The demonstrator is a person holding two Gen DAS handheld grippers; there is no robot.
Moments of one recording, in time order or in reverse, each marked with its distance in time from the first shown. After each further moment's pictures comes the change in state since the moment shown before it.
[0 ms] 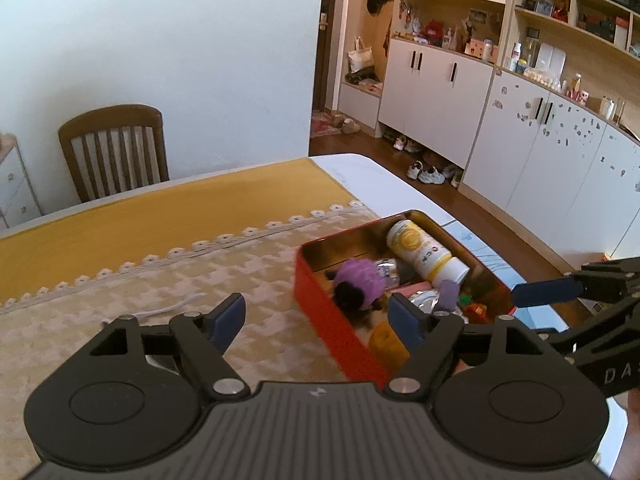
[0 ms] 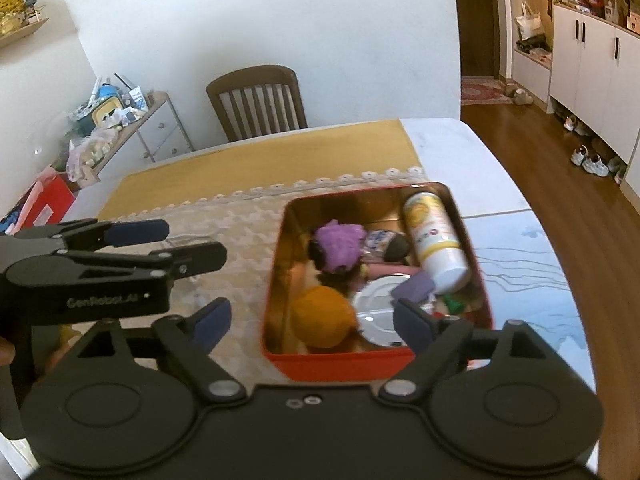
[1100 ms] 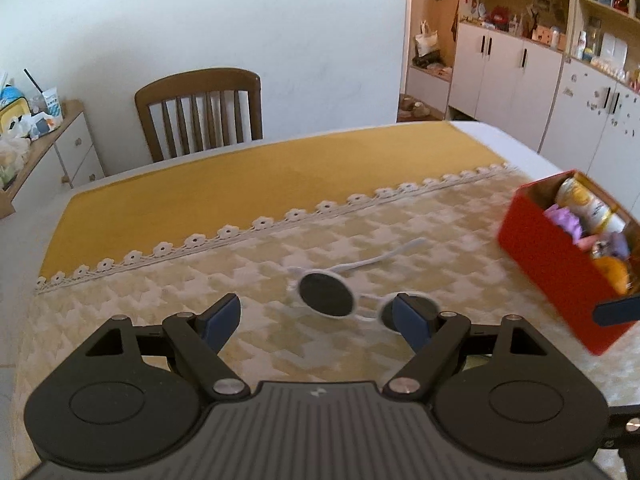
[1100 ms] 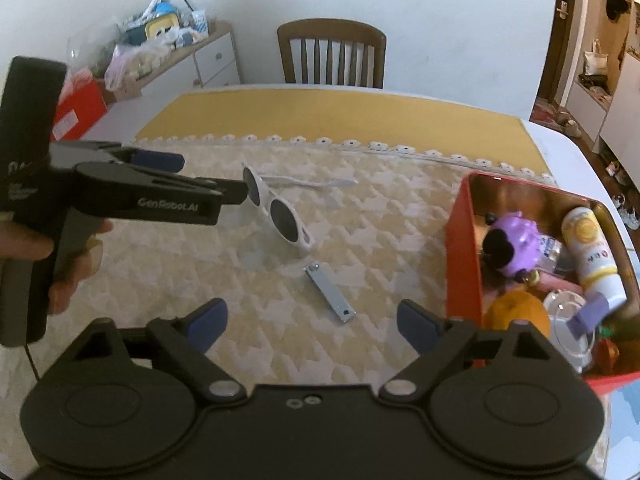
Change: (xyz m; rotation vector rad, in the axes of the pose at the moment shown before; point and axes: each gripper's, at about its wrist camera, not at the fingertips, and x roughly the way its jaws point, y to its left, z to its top) left arm 0.032 0.170 -0.052 -0.027 0.050 0.164; right arm 0.105 0.135 -0.021 -0.244 0.105 -0.009
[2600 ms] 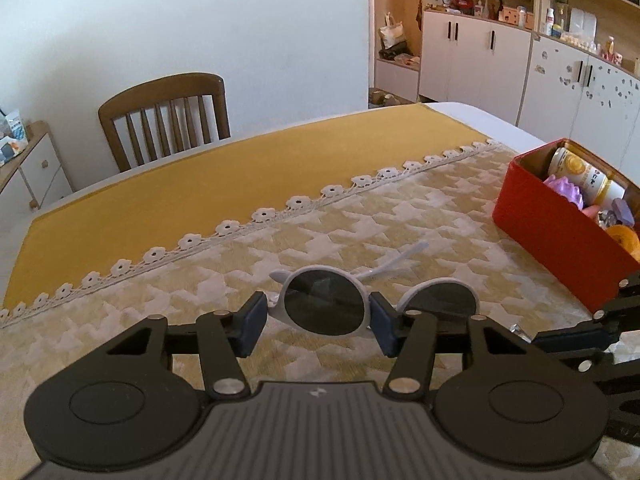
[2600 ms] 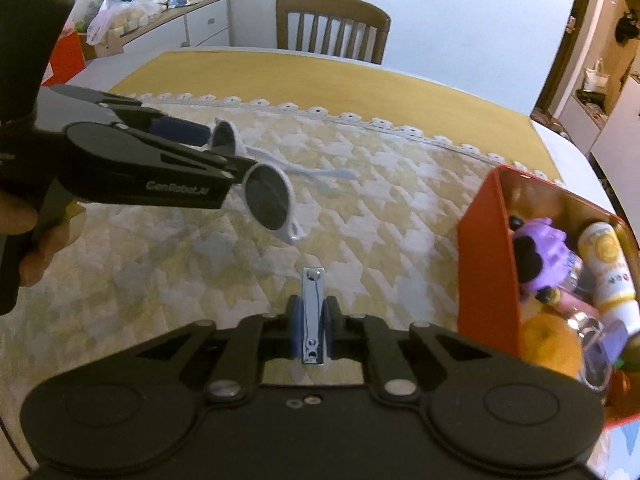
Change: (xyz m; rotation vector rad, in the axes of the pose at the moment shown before) left arm 0.029 -0.012 -0.004 0.091 -0.011 -0.058; right arm 0.037 0.006 -0.001 -0.060 0.041 -0.088
